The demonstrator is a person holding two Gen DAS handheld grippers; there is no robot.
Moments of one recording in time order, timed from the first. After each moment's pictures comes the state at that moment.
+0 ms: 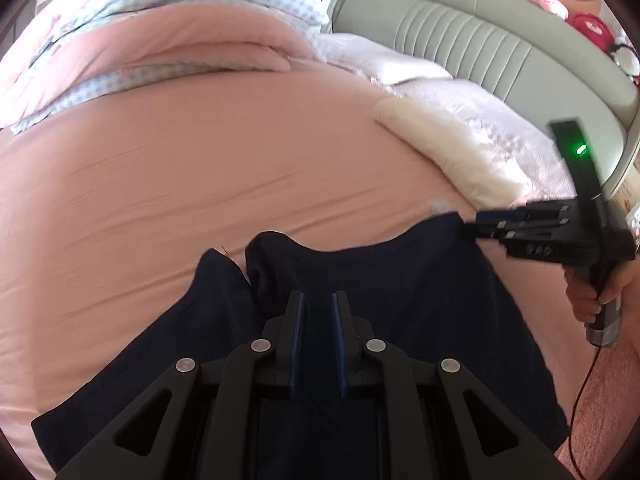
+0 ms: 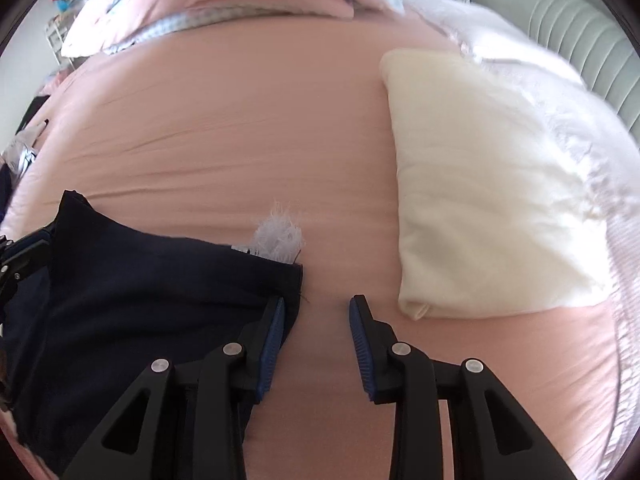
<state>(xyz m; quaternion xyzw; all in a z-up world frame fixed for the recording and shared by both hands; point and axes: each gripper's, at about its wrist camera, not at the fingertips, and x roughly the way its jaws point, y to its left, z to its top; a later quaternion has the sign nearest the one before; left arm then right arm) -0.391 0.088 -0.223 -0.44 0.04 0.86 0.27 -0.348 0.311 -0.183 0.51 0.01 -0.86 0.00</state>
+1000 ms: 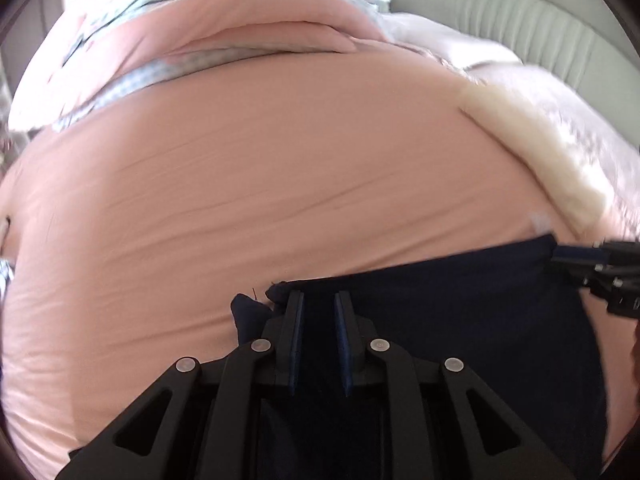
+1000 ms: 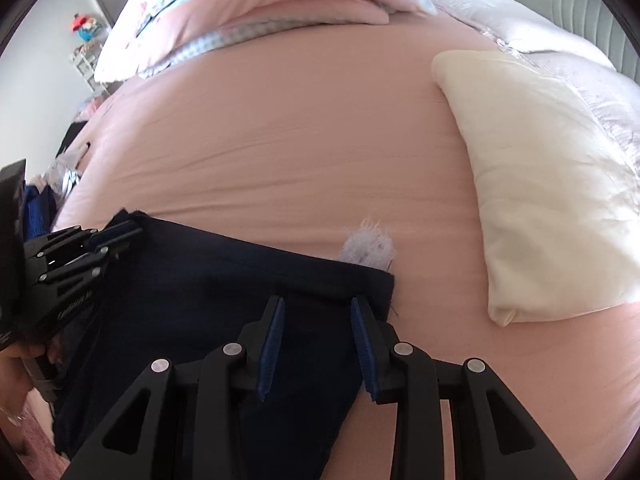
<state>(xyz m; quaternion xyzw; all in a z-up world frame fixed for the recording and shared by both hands) -0.427 0.093 -0.226 -0.46 0.06 0.88 0.15 -0.240 0.268 -0.192 0.51 -0.09 -0.85 0.08</state>
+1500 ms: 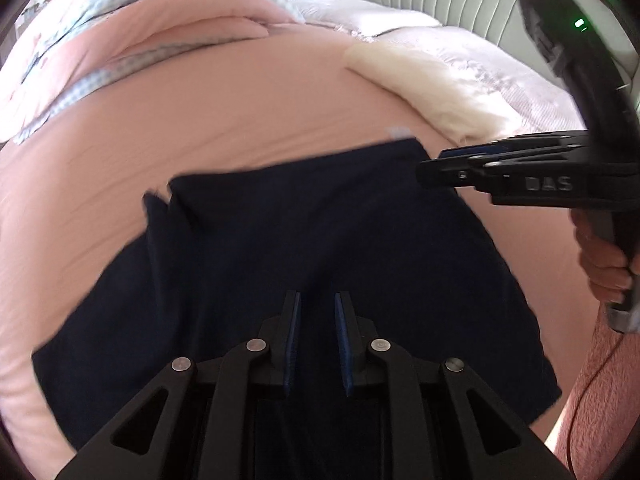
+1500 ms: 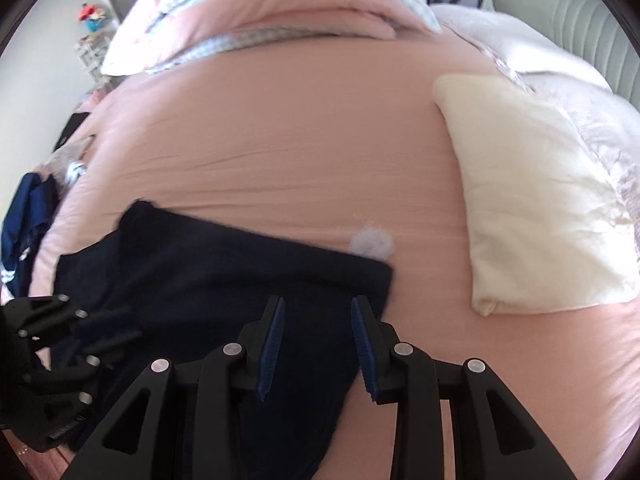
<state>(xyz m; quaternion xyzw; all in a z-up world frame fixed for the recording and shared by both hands) -0.296 0.122 -0.214 -0.49 0.09 0.84 0.22 -0.175 0.241 -0.172 0.51 -0.04 -0.86 0.09</state>
